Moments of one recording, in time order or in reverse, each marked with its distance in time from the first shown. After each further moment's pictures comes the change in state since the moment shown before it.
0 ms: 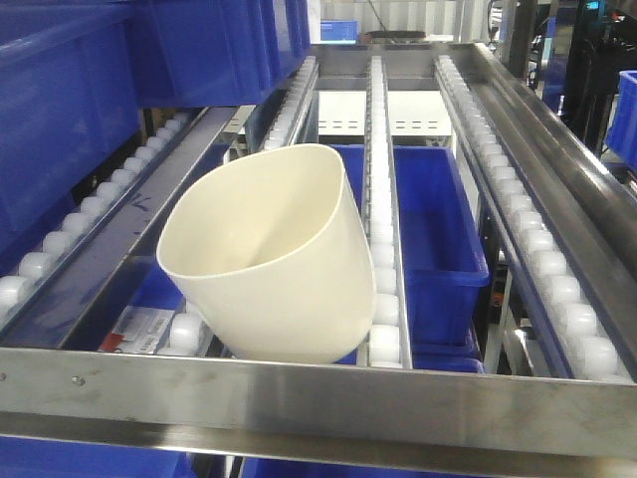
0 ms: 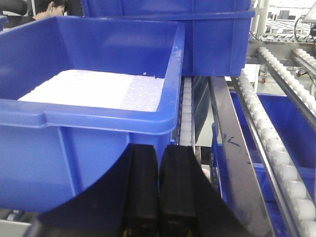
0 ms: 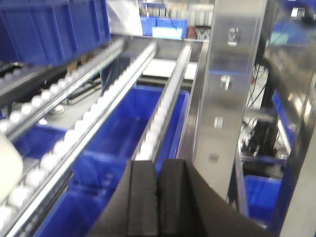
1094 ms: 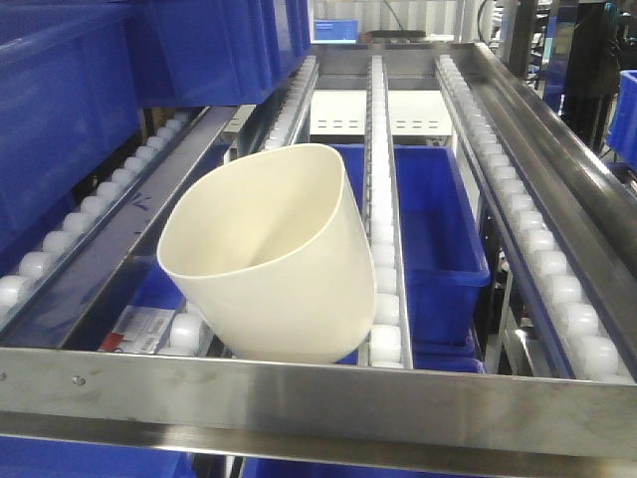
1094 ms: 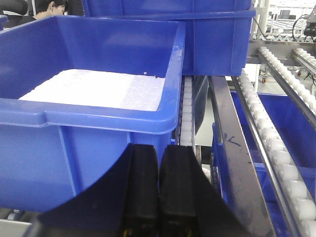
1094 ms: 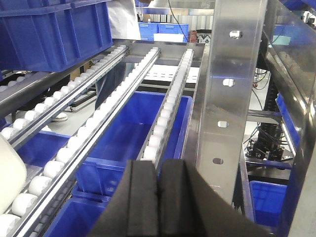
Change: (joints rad) left arm 0.000 0.000 0.000 0.000 0.000 0.000; right arm 0.000 -0.002 0.009 0.013 -0.040 0.002
